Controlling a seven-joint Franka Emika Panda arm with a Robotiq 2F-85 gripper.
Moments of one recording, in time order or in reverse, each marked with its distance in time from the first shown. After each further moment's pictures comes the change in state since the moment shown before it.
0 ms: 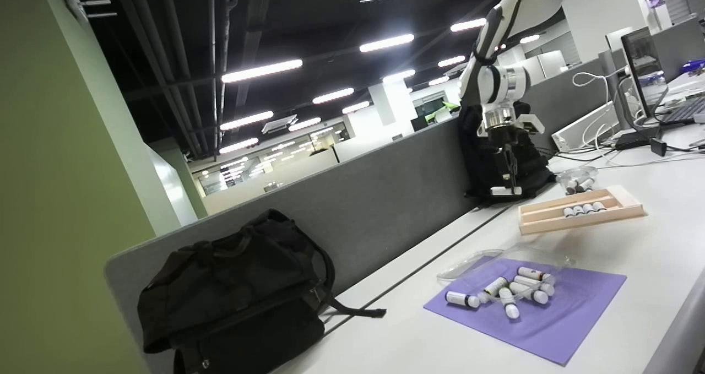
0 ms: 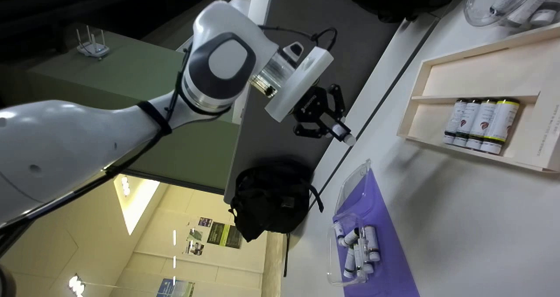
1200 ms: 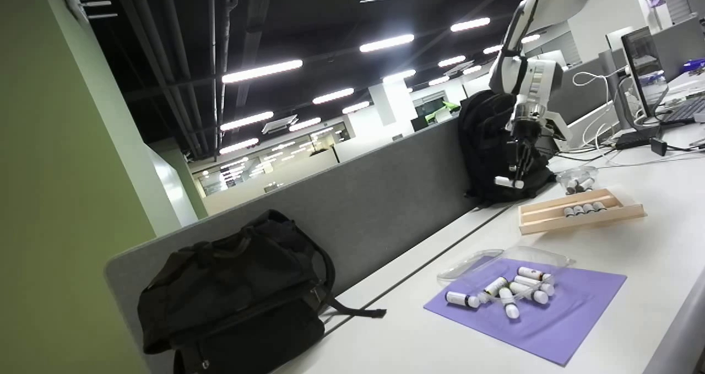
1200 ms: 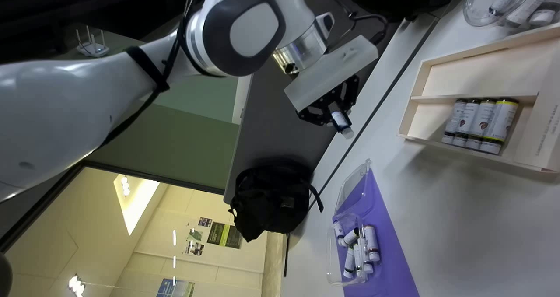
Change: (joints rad) arm -0.135 0.042 -0.017 0.001 0.340 -0.099 -0.148
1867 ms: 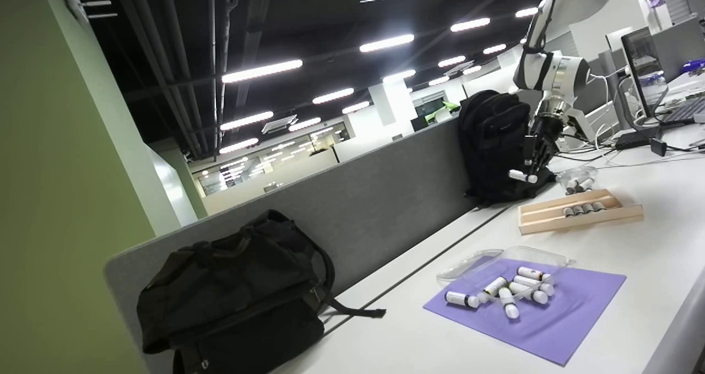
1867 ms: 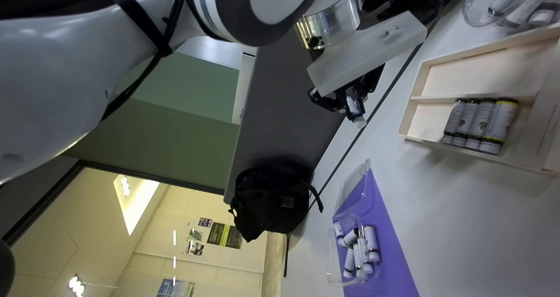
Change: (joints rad) arm -0.064 0.039 -0.060 0.017 0.115 -0.088 -0.073
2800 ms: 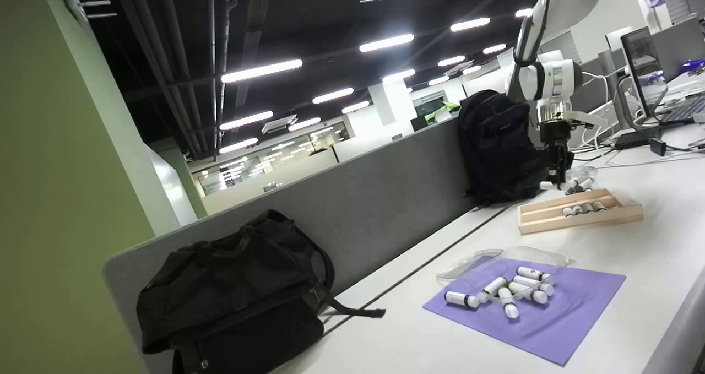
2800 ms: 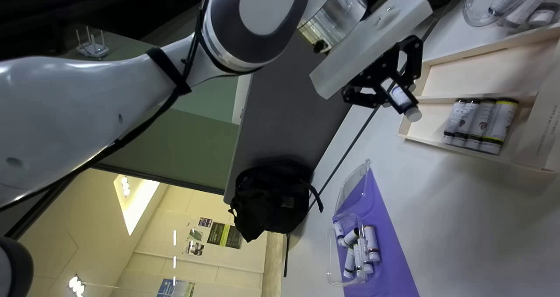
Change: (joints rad) arm 0.157 -0.018 -0.137 -0.057 -0.291 0.206 0.294
